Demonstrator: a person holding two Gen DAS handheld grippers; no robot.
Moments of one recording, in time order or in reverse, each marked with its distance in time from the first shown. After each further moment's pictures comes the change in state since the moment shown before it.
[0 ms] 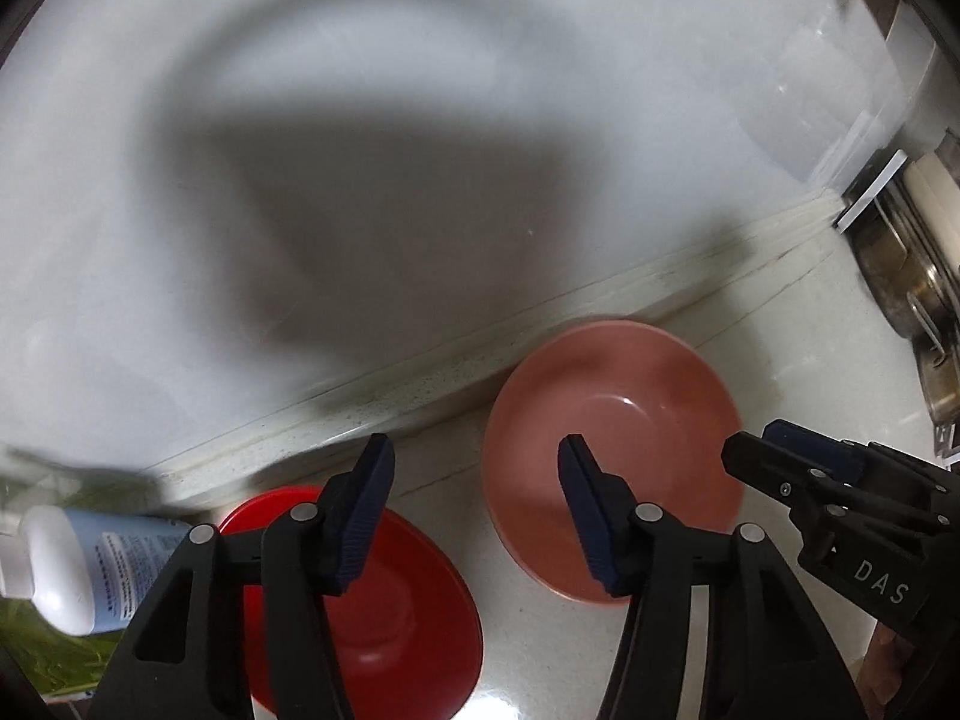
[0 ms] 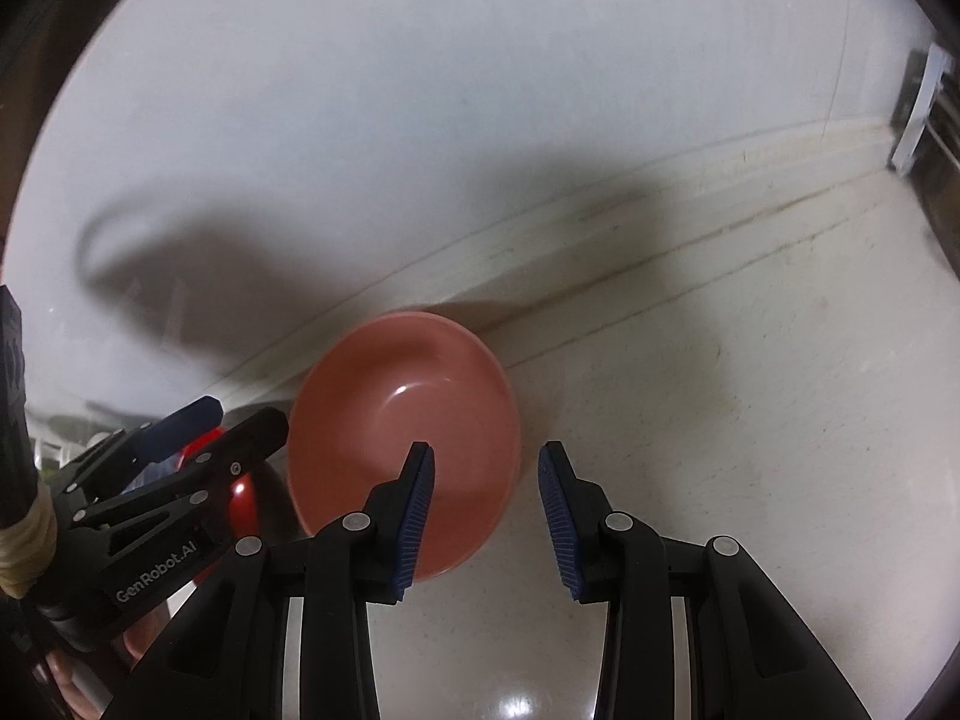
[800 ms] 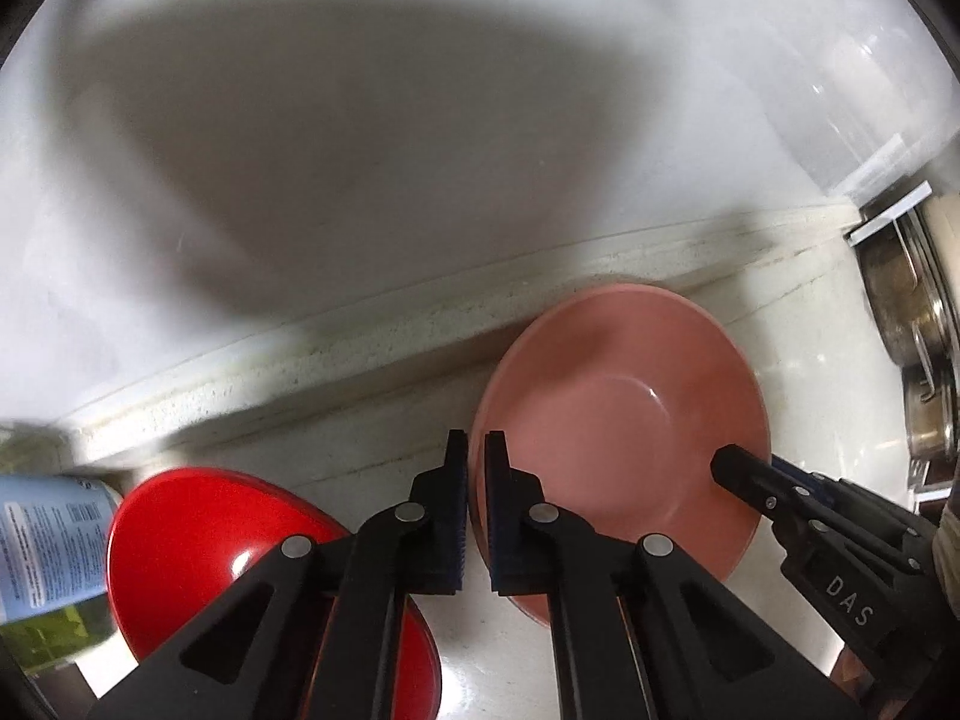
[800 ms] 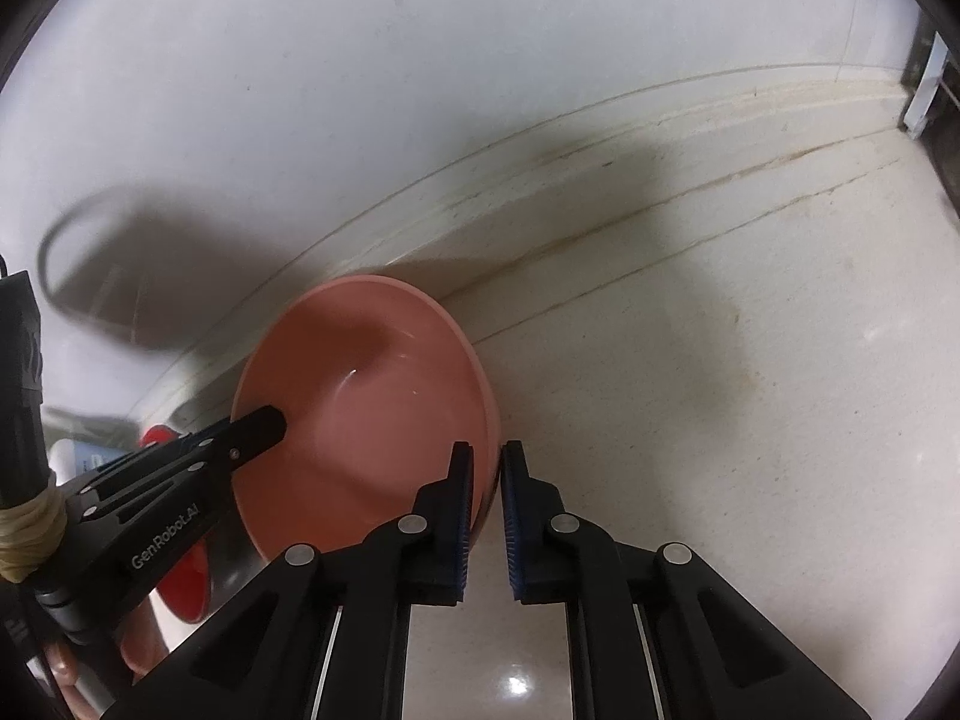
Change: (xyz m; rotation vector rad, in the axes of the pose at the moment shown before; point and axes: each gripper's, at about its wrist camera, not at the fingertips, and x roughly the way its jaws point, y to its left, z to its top) left arm 0.038 0.000 -0.006 -0.132 0.115 -0.088; right arm 0.024 -0.007 -0.012 0.030 0.063 -0.028
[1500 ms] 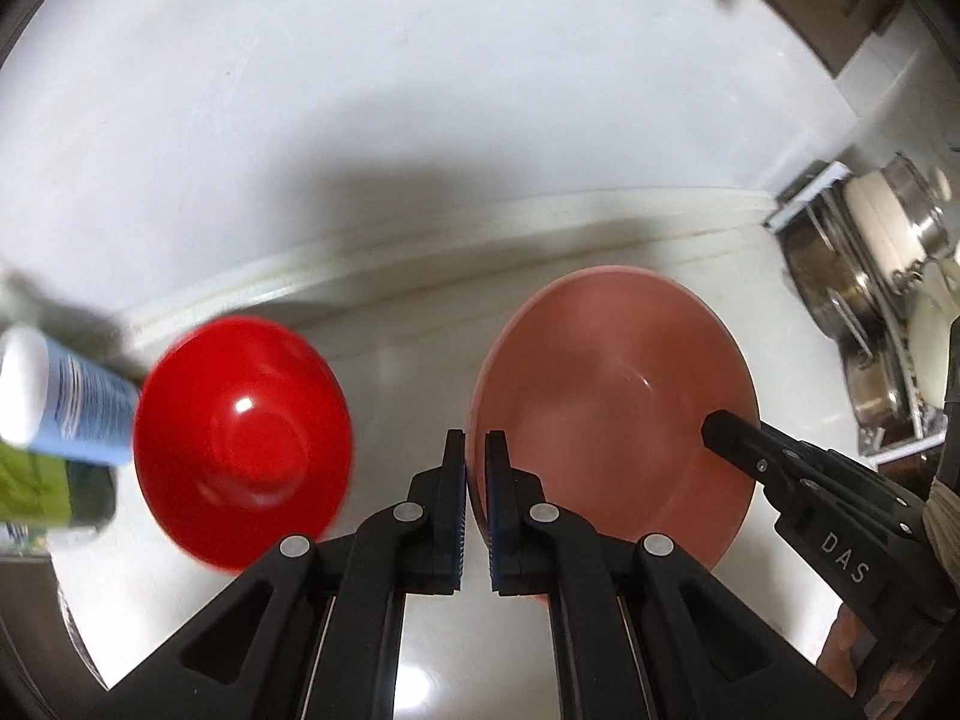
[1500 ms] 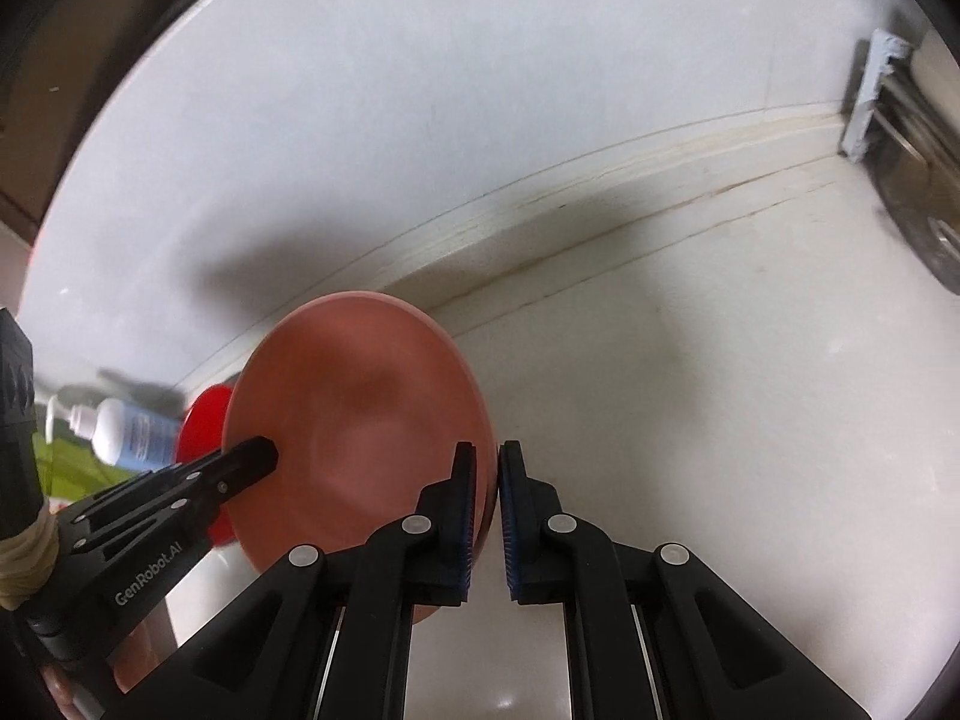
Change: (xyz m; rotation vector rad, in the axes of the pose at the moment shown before) left arm -0.091 -0.027 -0.073 0.014 -0.080 -0.062; right arm -0.073 0.001 -0.053 -0.038 -0.118 -0.003
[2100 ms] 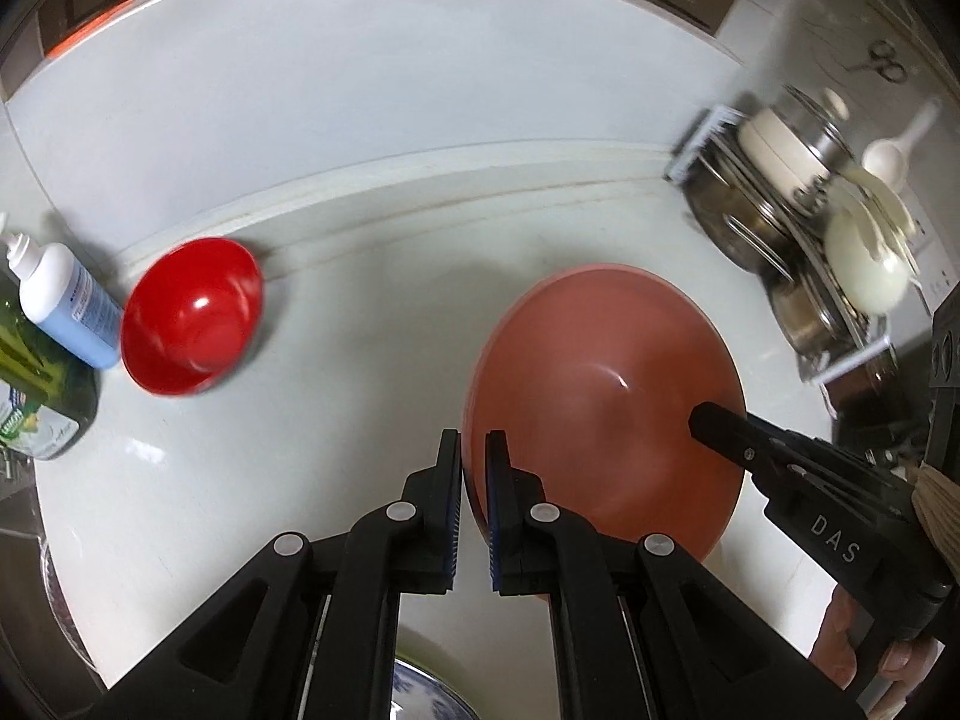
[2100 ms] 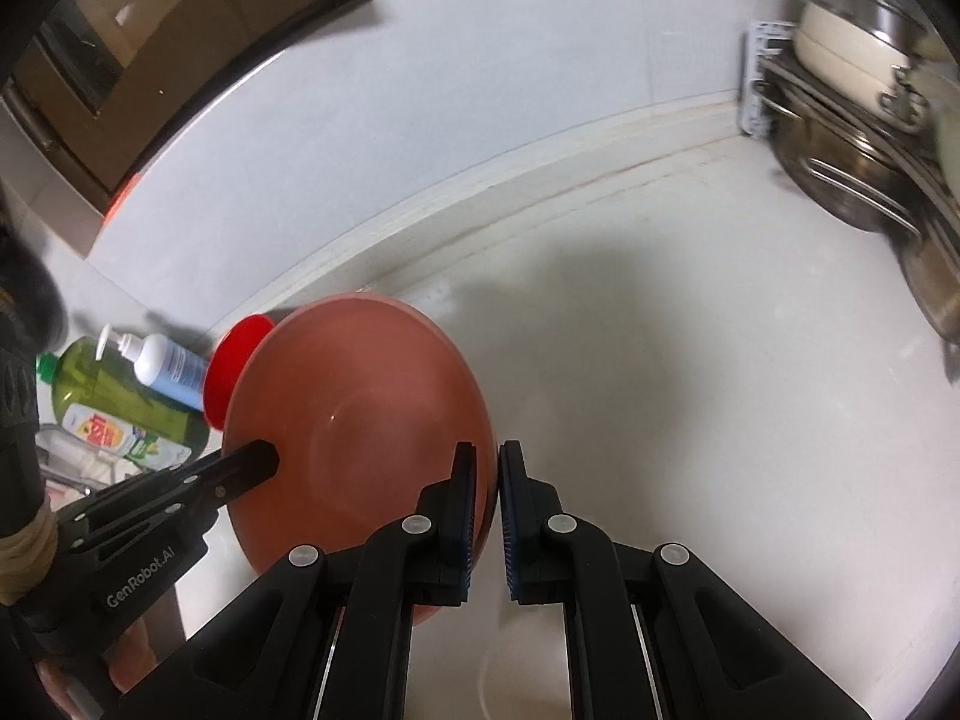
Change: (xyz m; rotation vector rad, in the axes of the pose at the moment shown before) left arm -0.071 -0.055 -0.093 0.087 -0.056 -0.058; right arm -0.090 -0.040 -0.079 0.029 -0.073 -0.014
